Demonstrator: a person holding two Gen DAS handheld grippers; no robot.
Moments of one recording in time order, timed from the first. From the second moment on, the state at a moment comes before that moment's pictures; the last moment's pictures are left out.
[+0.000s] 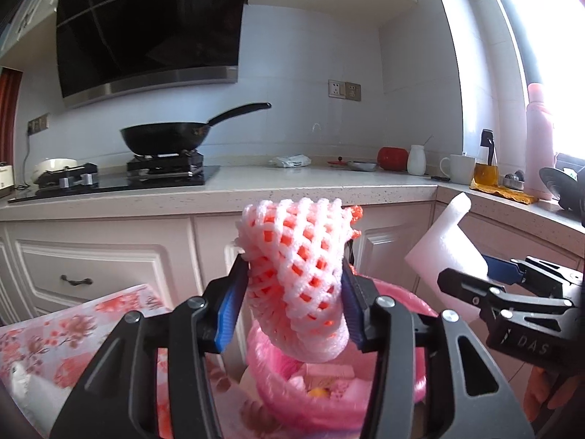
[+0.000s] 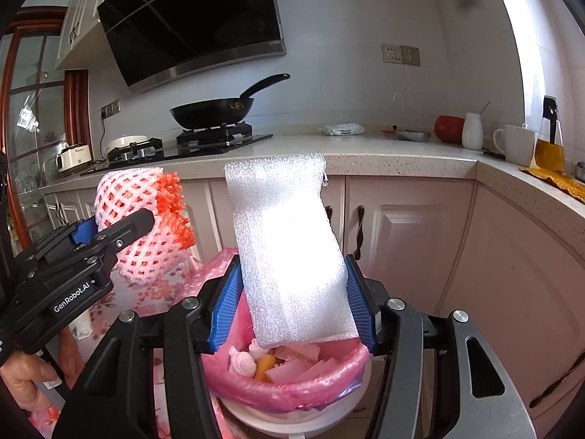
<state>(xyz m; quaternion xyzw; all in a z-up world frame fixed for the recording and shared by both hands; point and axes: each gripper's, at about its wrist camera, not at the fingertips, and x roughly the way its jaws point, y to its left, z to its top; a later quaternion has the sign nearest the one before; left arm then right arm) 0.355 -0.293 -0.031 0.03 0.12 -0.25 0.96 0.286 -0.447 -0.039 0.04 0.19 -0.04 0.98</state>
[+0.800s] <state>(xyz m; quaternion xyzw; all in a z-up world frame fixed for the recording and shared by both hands) 0.390 -0.280 -0.077 0.03 0.17 -0.24 0.95 0.287 -0.465 -0.052 0.08 0.20 -0.03 0.98</state>
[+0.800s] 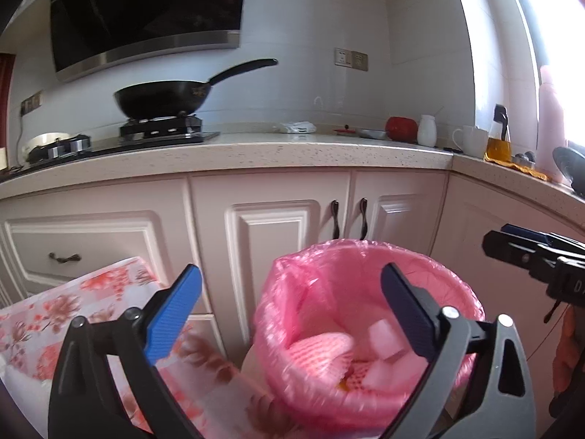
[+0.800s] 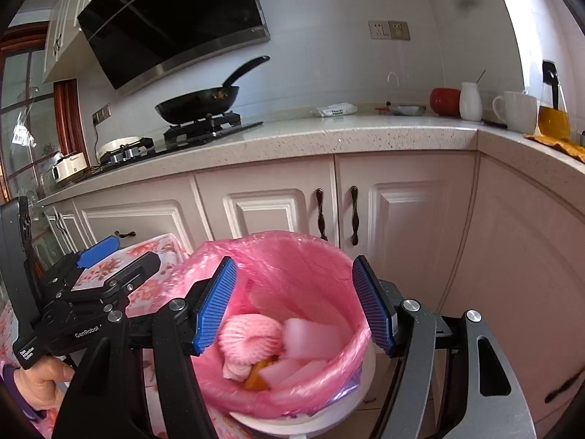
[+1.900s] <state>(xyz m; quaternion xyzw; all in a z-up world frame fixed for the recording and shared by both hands) 0.173 0.055 -0.070 -0.04 0.19 0.00 0.98 0.213 -0.191 -0.072 -0.01 0.26 0.16 0.95</state>
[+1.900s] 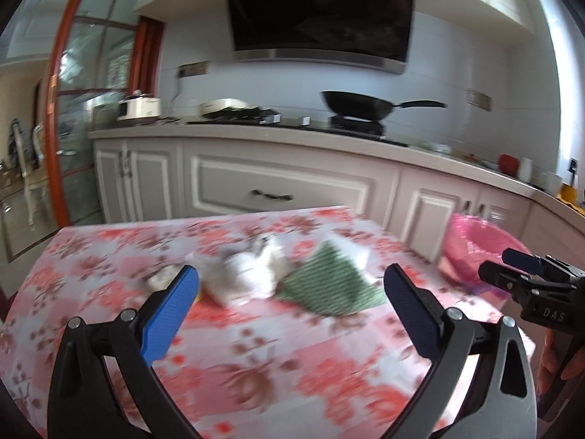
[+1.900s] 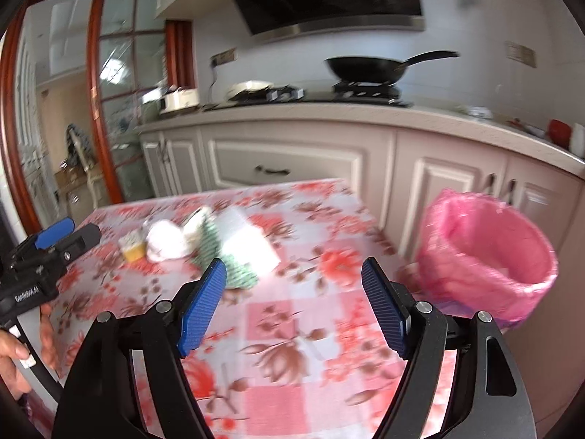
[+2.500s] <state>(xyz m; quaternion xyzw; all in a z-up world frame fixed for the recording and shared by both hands) 0.184 0.104 -0.098 -0.06 0.20 0.07 0.97 0.305 -0.100 -0.133 -0.04 0.34 0.21 0.92</state>
